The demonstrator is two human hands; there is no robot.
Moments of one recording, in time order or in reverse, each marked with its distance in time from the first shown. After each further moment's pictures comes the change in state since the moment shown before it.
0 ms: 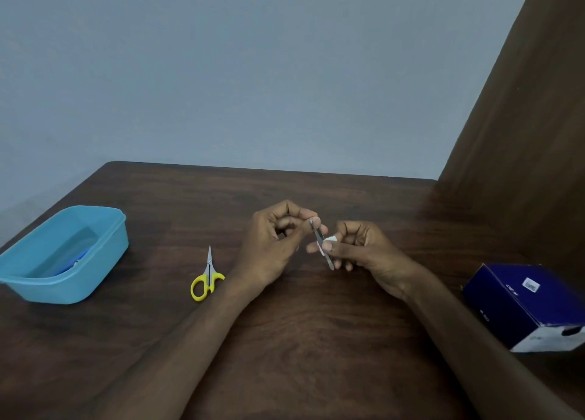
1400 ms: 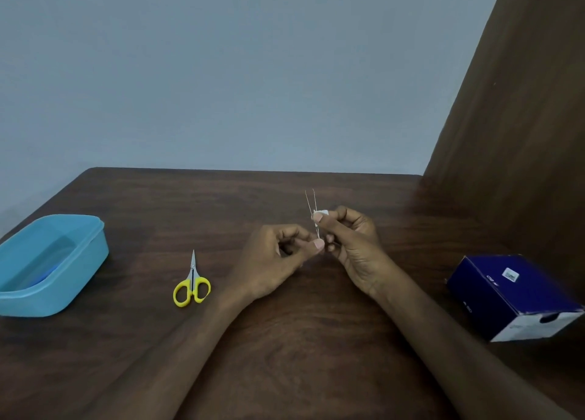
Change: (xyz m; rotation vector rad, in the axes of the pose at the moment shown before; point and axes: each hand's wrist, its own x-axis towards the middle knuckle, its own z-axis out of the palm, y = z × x) left_hand -0.008 -0.003 0.008 0.292 -0.217 -0.038; right_hand 0.012 0.001 0.019 0.447 0.440 -0.025
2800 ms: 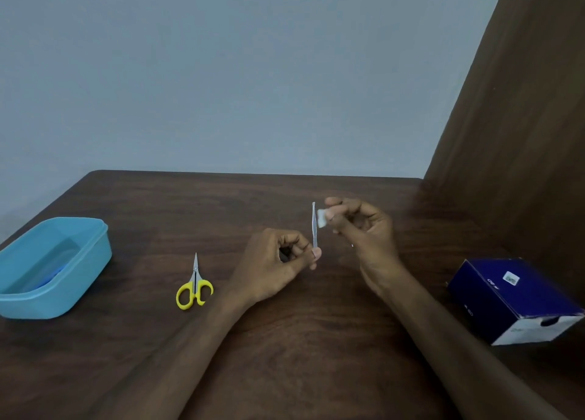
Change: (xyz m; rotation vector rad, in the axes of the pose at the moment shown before) left_hand 0.000 0.001 -0.002 0.174 0.012 0.058; right_hand 0.001 -0.005 -0.012 -0.199 0.054 -0.333
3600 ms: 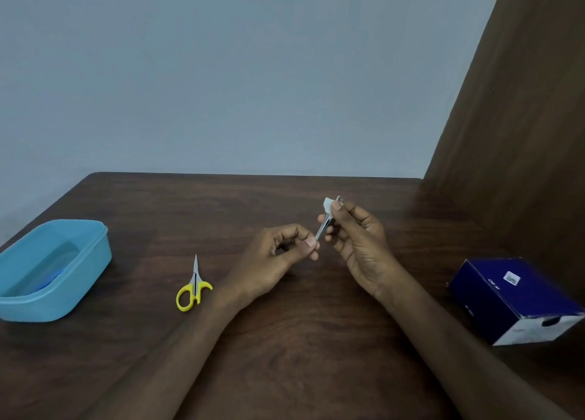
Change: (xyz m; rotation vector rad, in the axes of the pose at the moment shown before) left_hand 0.003 0.000 -0.005 -0.250 -0.078 -0.024; right_hand -0.002 -0.005 0.010 0.298 0.012 0.302
